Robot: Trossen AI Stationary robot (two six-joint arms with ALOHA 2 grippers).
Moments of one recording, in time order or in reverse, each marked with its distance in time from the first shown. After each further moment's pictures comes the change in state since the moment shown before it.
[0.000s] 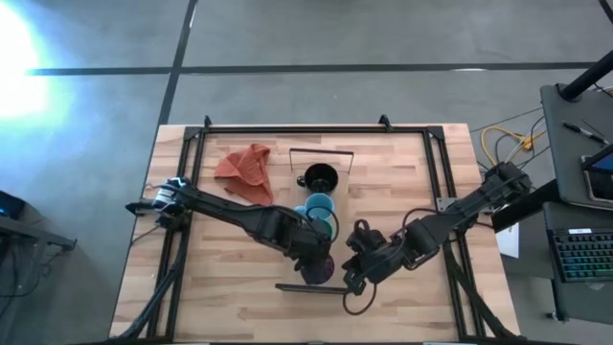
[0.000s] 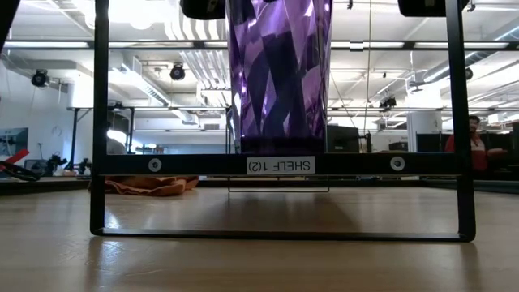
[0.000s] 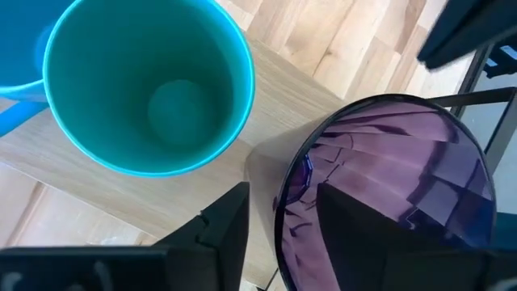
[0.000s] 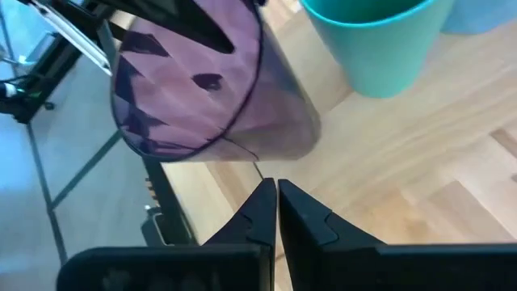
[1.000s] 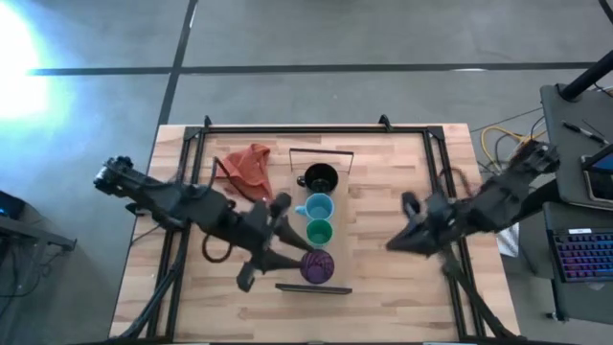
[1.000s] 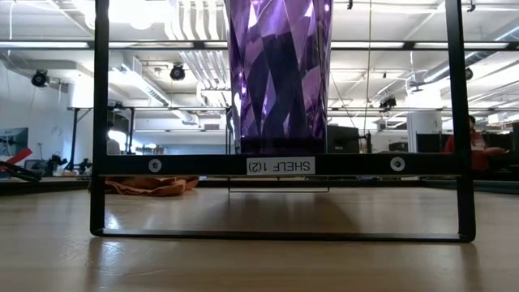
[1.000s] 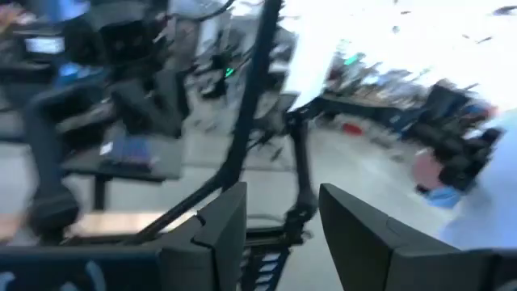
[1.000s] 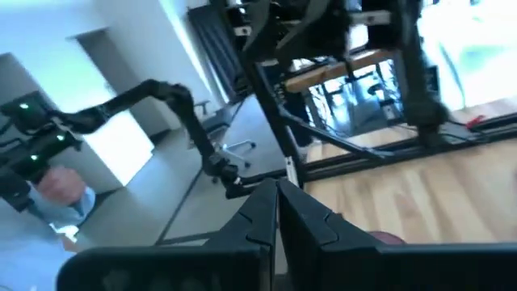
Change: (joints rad) left arm -0.124 -0.516 -0.386 1.043 0.026 0.564; right arm 0.115 -0.467 -0.023 0.369 0.069 -0.680
